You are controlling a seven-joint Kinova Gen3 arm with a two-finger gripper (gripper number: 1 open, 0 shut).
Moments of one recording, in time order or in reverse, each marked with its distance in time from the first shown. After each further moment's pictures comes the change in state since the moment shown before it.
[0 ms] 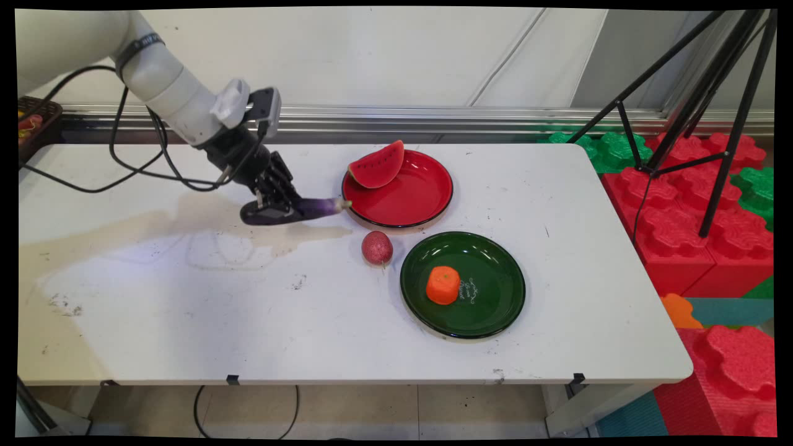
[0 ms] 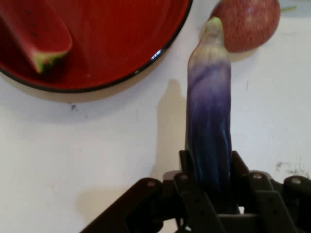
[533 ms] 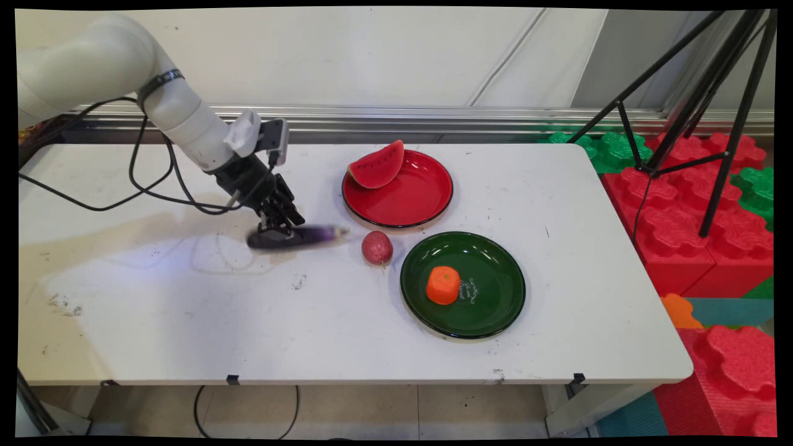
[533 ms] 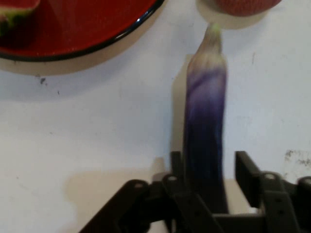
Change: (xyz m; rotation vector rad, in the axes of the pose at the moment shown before) arm -0.017 0.002 0.043 -0.025 -0.046 -0.021
